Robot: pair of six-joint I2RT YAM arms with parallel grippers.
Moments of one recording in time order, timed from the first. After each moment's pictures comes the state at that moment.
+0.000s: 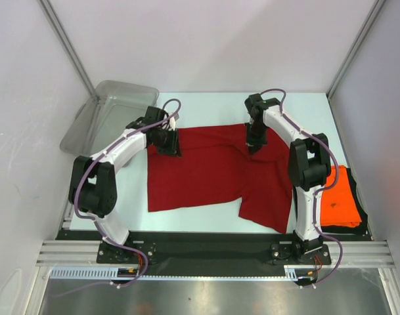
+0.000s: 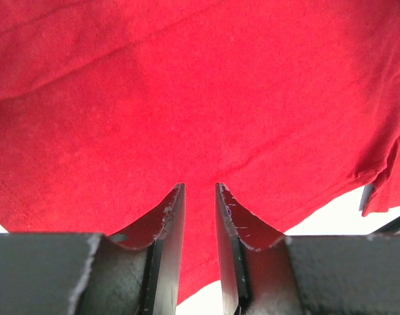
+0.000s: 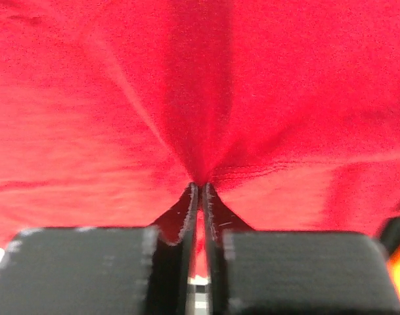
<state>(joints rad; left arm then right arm) -0.31 1.71 1.27 -0.59 0.32 -0.20 0.33 2.11 1.82 -1.10 0.00 0.35</state>
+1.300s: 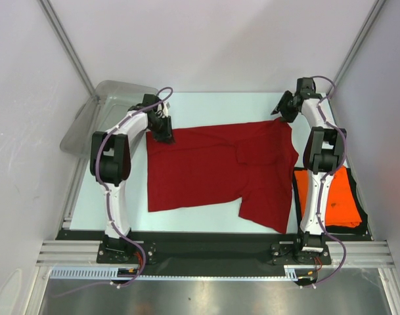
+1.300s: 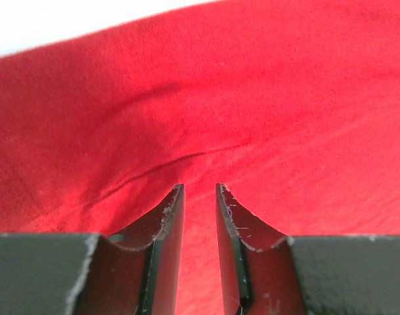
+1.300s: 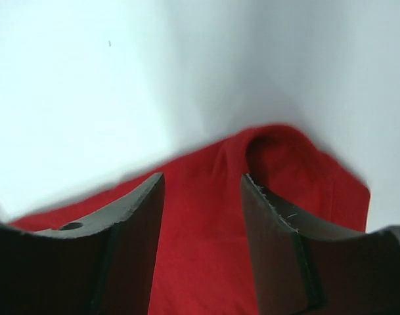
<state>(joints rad) -0.16 2.15 1.68 -0.66 0.31 -0.21 -0.08 2.40 2.10 -0.62 -0.24 0.51</state>
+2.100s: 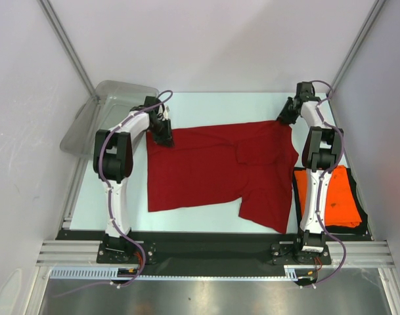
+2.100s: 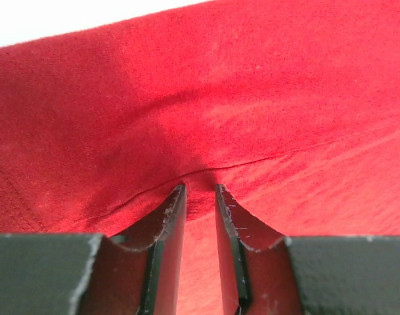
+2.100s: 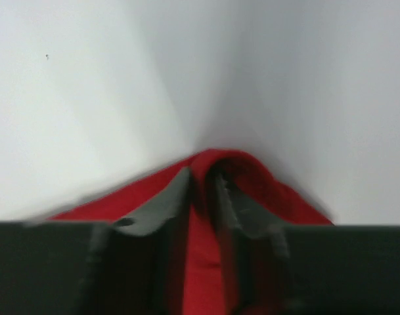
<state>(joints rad) -0.16 2.22 1.72 -0.70 0.29 -0.24 -0.10 2.51 2.19 -0.63 -0.21 0.46</state>
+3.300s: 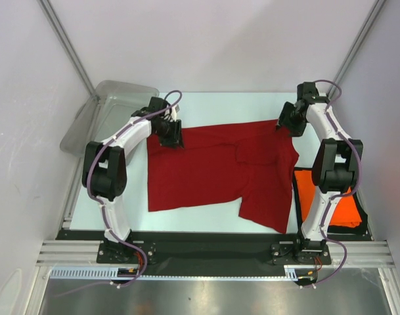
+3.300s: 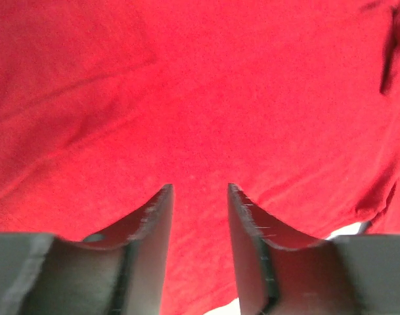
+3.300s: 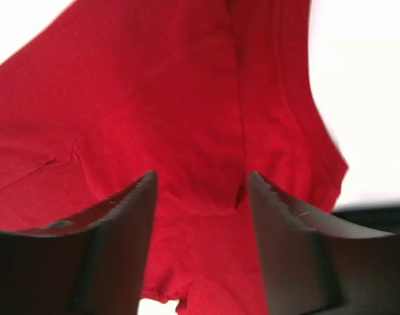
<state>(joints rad) -0.27 1.92 1.48 -0.65 0.32 -0.22 -0.04 1.99 1.73 -0.83 -0.09 0.39</state>
